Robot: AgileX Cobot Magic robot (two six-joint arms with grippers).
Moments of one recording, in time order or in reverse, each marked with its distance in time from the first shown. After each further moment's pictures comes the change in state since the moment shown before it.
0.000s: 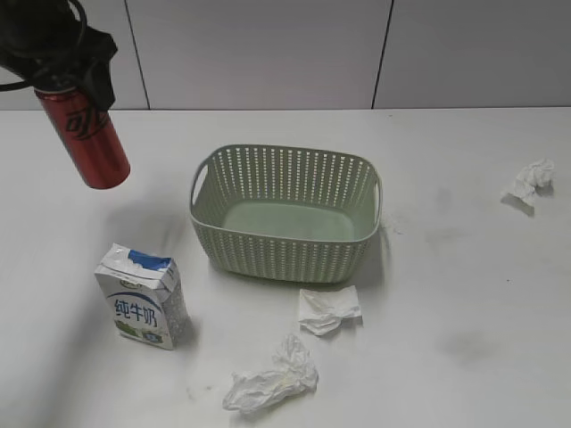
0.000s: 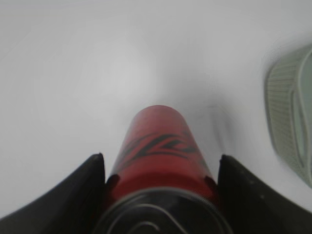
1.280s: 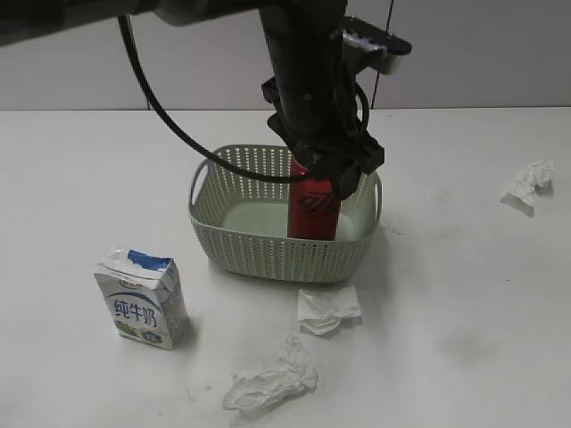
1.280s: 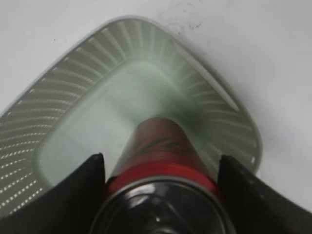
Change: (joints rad) left arm -0.582 0.297 -0.314 0.043 0.008 0.000; right arm 0.000 0.000 0.000 0.000 0.000 0.000
